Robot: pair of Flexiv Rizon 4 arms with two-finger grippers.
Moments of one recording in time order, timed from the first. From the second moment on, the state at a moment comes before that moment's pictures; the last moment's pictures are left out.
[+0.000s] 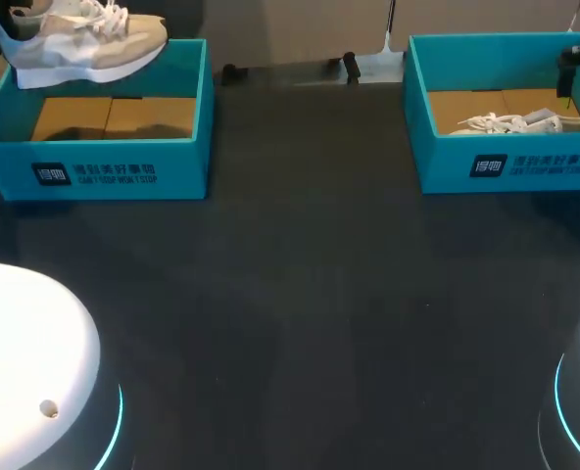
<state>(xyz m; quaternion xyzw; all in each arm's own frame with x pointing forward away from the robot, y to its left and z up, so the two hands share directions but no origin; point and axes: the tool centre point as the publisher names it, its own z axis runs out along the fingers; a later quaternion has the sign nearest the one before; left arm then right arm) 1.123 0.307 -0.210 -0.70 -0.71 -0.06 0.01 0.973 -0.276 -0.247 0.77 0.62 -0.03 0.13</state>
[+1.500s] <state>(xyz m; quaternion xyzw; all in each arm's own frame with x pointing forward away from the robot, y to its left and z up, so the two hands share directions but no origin) 1.003 0.227 -0.182 -0.67 -0.74 -0.08 0.03 0.973 -0.276 -0.247 0.77 0.62 -0.03 0.13</state>
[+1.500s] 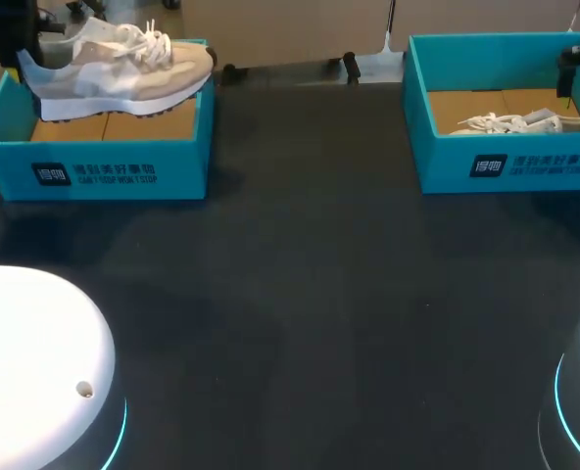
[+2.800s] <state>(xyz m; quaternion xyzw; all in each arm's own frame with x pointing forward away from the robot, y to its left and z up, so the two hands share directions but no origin) 0.900 0.146 -0.179 -0.71 -0.70 -0.05 0.06 0.973 -0.276 -0.247 0.77 0.62 -0.03 0.13</state>
